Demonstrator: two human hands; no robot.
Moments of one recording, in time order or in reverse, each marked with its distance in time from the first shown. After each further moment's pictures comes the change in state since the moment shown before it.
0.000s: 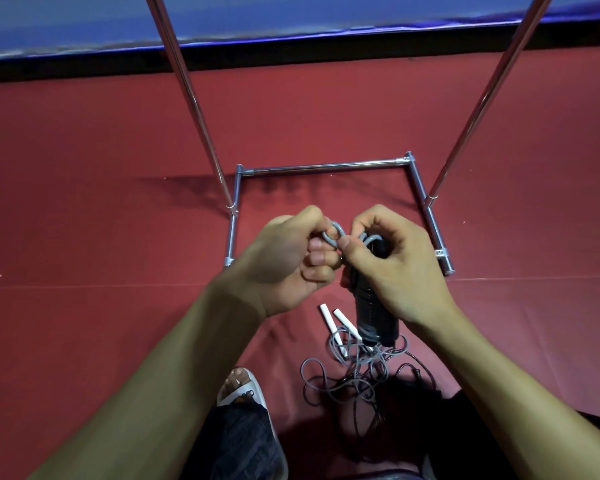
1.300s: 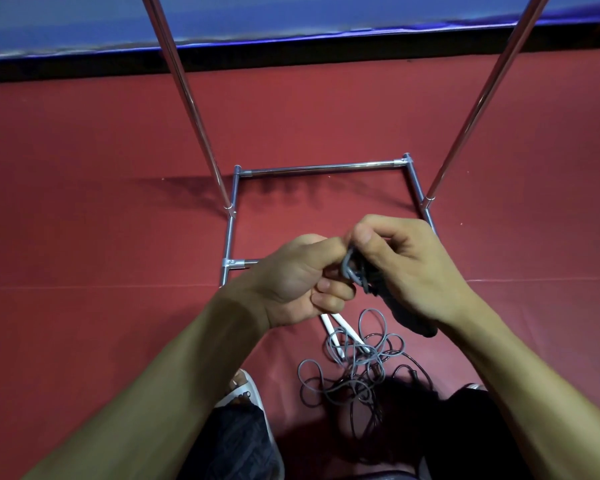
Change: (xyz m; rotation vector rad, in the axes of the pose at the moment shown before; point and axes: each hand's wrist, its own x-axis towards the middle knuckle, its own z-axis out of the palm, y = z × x) left_hand 0.008 -0.019 0.001 0.125 -0.263 -0.083; right_hand 0.002 -0.012 -0.022 -0.078 -0.231 -0.033
